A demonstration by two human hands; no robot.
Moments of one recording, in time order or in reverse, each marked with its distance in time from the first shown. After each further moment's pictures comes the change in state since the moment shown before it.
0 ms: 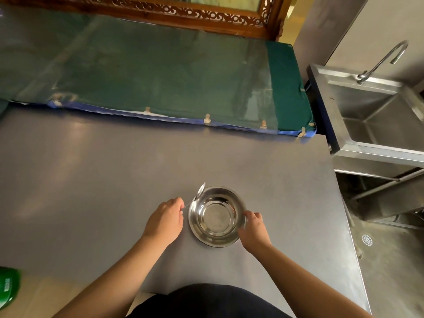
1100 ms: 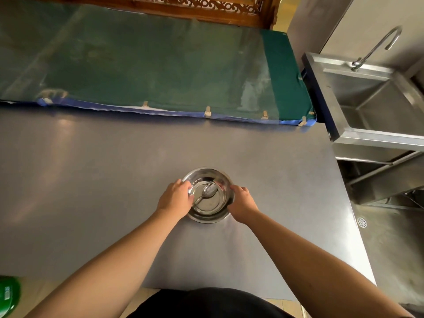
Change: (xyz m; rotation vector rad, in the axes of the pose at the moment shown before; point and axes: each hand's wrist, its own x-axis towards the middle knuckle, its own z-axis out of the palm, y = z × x) left_hand 0.057 -0.019 0.004 0.011 -0.116 -0.009; right_hand 0.020 -0.080 0.009 0.007 -0.076 -0.015
